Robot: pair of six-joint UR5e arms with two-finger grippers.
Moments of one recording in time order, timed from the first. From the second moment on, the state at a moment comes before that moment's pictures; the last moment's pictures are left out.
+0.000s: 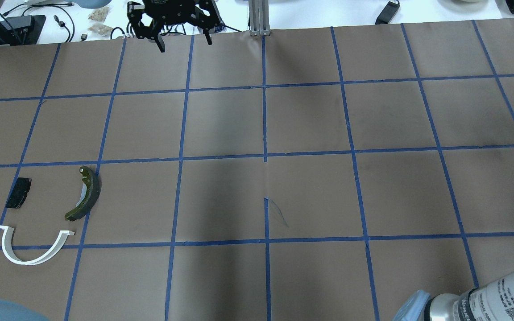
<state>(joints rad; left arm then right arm) -1.73 -1.92 -1.13 -1.58 1.56 -0.26 0.71 -1.09 1.58 -2.10 -1.58 -1.33</state>
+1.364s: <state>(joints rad) -1.73 -1.93 -1.12 -1.57 1.55 -0.26 0.67 -0.92 1.53 -2.24 -1.57 -1.39</state>
